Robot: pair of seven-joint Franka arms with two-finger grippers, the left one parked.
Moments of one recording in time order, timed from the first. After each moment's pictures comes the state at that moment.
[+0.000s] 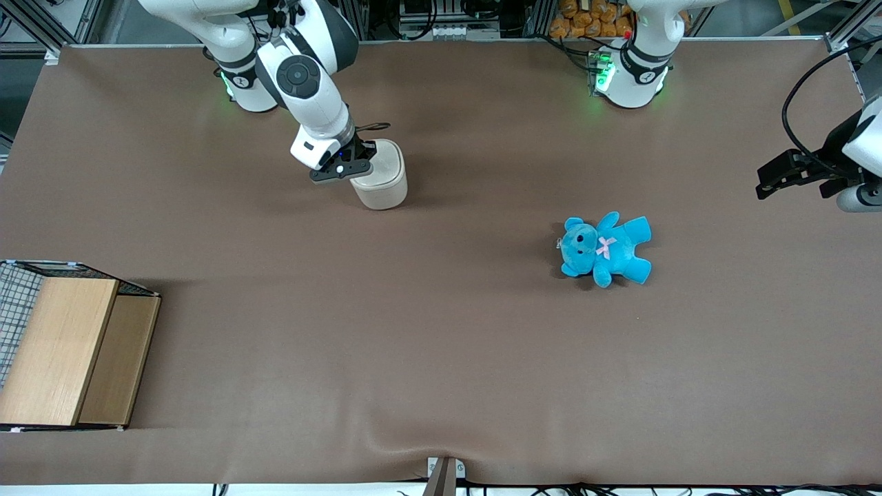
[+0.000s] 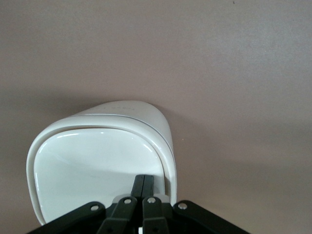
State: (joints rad) arm 0.12 -0.02 0.61 -2.42 0.17 2.33 0.44
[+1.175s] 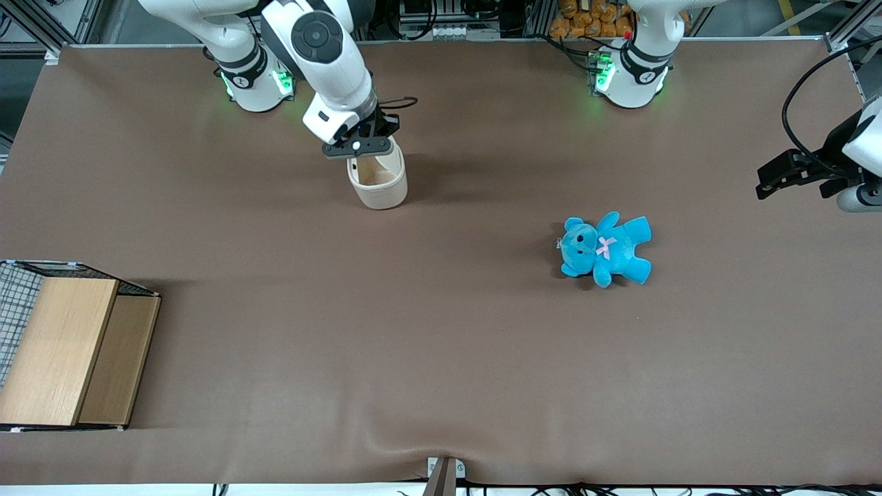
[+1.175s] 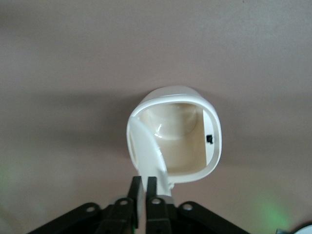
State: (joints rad) arm 0.12 -0.03 0.65 -2.08 0.22 1.96 0.66
